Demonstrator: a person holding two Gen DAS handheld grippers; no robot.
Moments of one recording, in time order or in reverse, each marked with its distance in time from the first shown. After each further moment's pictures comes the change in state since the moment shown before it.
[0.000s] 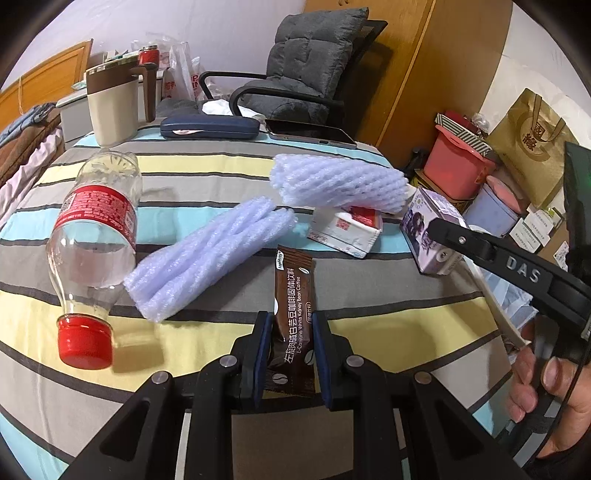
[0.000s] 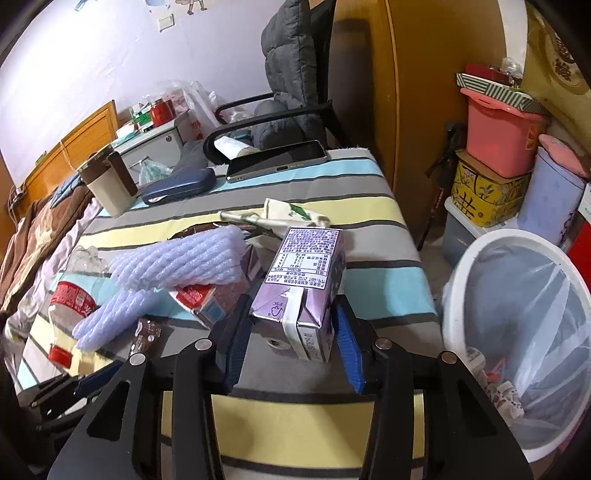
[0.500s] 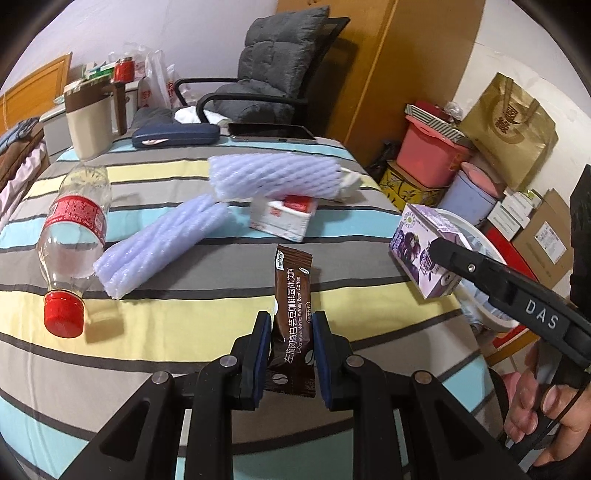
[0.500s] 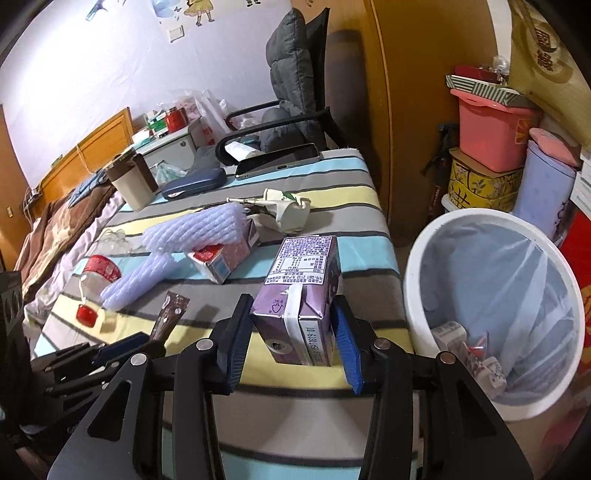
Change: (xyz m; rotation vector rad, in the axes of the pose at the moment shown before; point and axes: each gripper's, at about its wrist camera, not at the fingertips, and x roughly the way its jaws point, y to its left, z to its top) left arm -0.025 -0.045 -0.016 0.064 -0.003 -0.047; right arm -0.040 -0.017 -0.023 0.004 -0.022 0.055
